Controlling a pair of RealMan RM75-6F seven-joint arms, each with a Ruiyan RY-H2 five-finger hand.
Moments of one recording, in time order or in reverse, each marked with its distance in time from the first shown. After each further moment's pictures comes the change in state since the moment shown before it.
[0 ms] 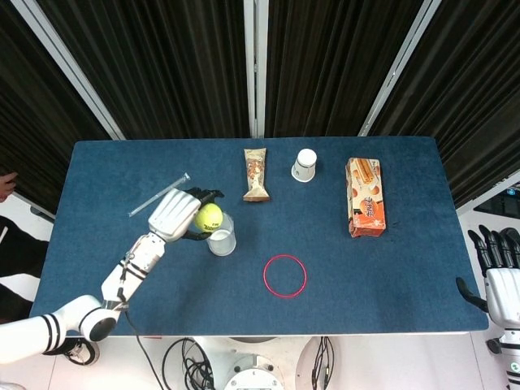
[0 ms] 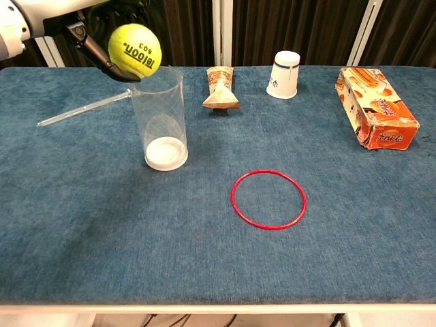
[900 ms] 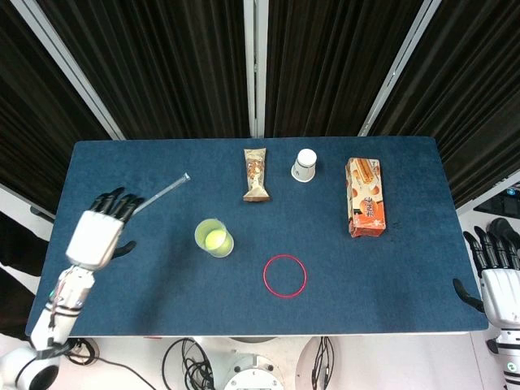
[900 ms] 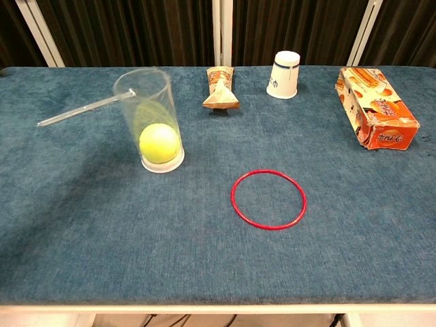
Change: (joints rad) left arm 0.328 0.204 0.188 -0.100 0.097 0.401 0.243; right arm 0.004 -0.009 -0.007 0.002 -0.009 -0.009 -0.026
